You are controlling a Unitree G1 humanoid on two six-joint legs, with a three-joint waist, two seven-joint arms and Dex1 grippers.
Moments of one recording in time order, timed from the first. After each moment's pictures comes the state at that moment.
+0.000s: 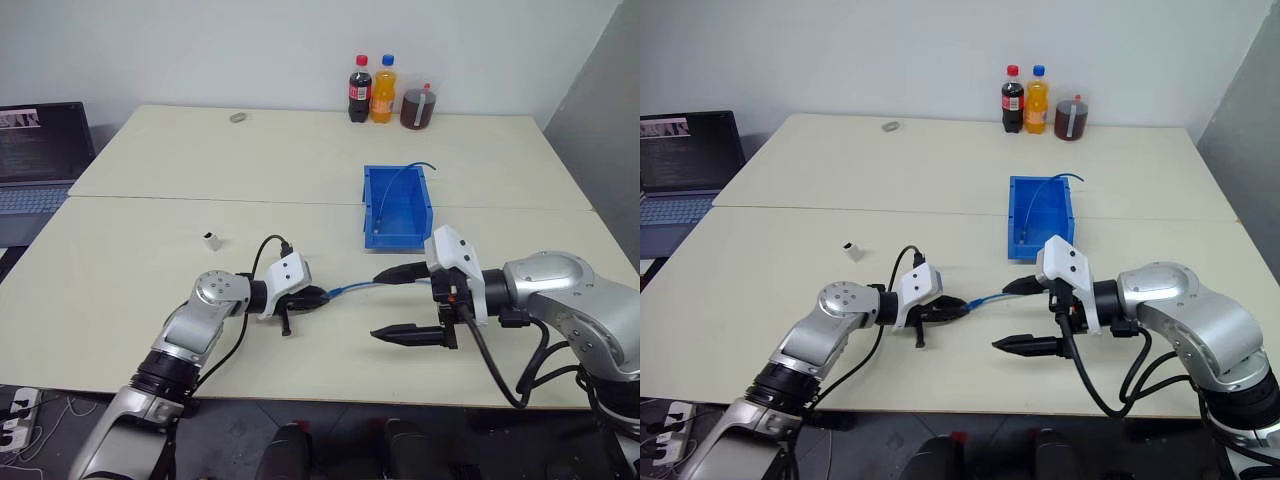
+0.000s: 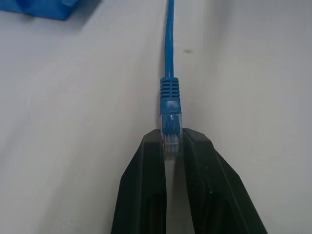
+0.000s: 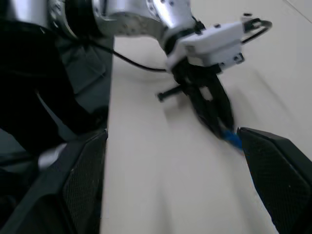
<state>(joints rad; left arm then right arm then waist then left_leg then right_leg) -0.46 0.50 -0.23 0.18 -0.13 0.20 -1.02 -0.46 -0.73 0.07 -0.59 0.68 1.00 1.02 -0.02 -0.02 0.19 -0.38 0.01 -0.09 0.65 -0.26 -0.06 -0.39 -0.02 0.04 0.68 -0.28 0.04</state>
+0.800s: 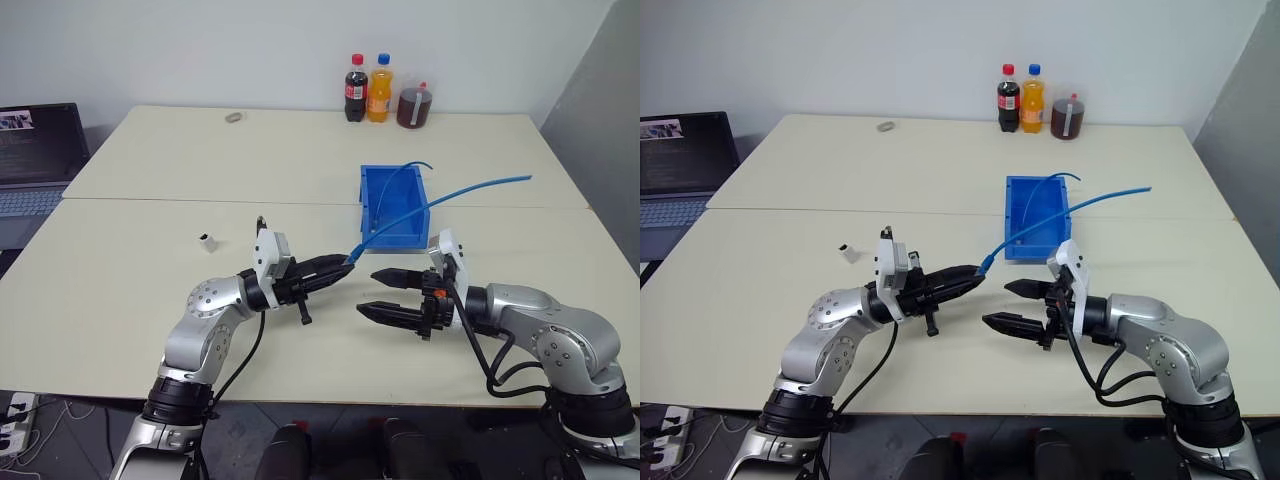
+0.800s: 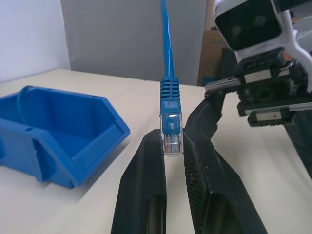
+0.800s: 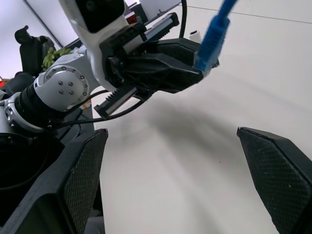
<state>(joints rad) -0.33 0.39 -0.07 -0.07 -0.49 0.18 -1.04 -0.35 -0.46 0.00 -0.44 0.78 0.98 0.76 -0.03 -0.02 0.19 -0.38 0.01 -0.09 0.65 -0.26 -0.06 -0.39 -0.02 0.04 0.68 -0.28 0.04</state>
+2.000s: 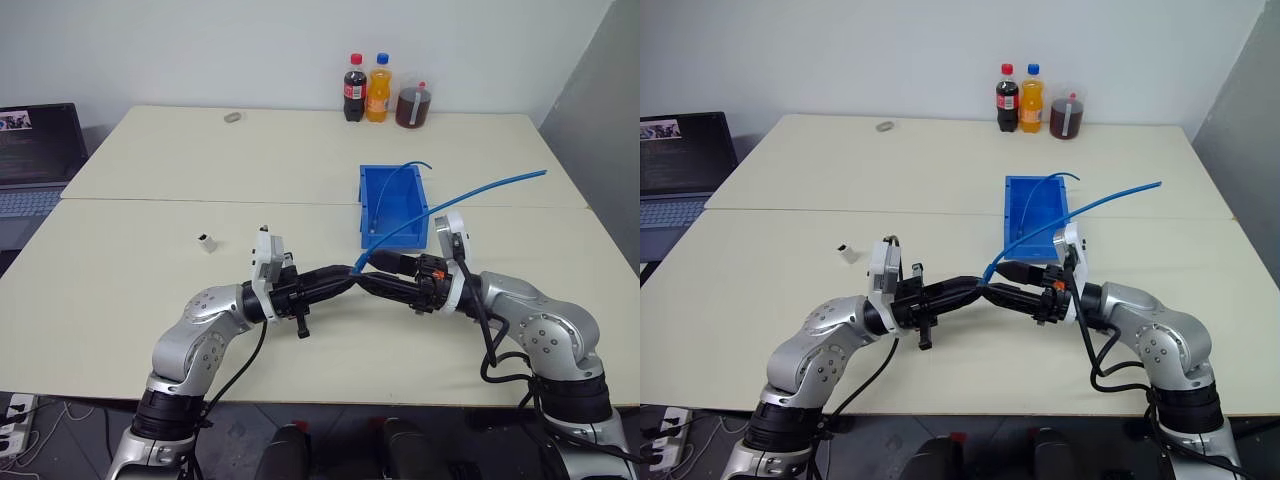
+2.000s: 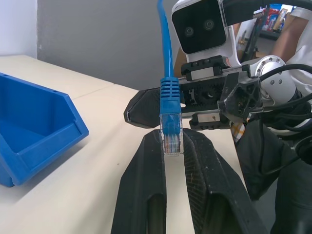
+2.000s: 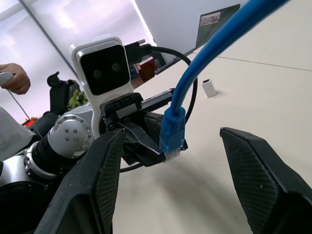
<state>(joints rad) -0.29 0.41 -0.05 -0.19 -0.65 0.41 -1.04 -0.39 -0.41 -0.02 -0.35 0.85 0.89 0.78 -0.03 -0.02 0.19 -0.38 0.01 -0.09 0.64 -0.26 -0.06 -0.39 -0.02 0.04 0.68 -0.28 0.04</state>
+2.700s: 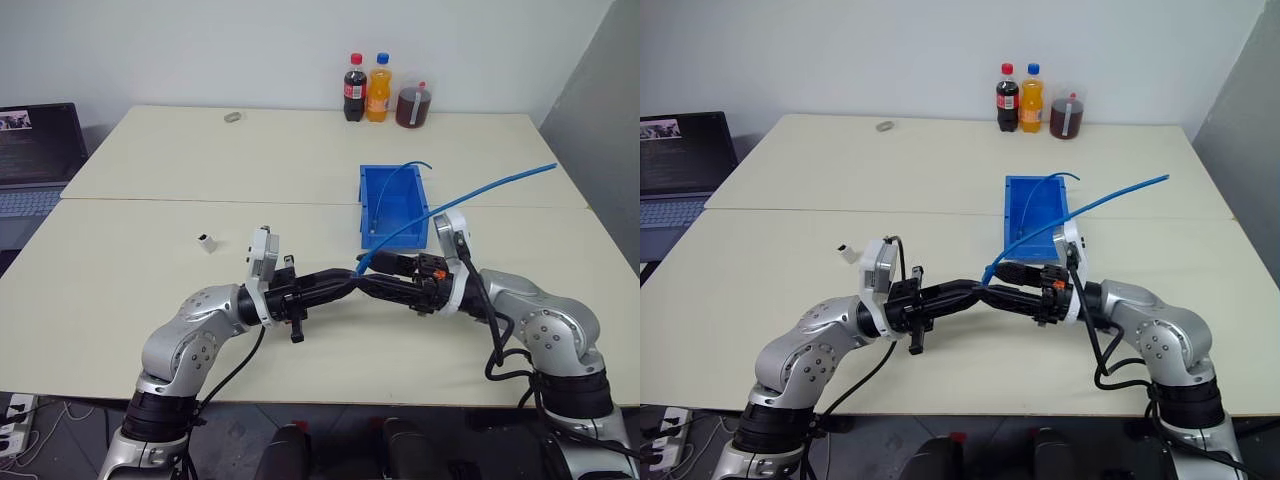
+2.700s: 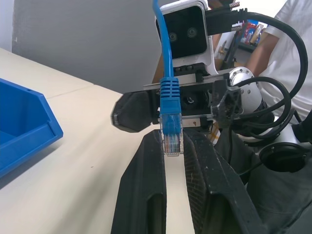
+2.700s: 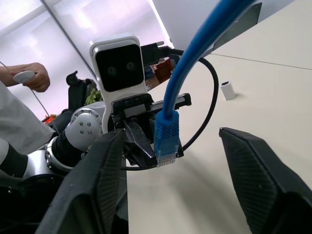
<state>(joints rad) -0.29 0.44 -0.03 -0.24 -0.75 0.53 -1.05 -0.41 -0.43 -0.01 -0.34 0.89 0.91 0.83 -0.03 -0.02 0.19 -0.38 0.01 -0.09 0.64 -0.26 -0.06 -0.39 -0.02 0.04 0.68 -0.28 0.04</state>
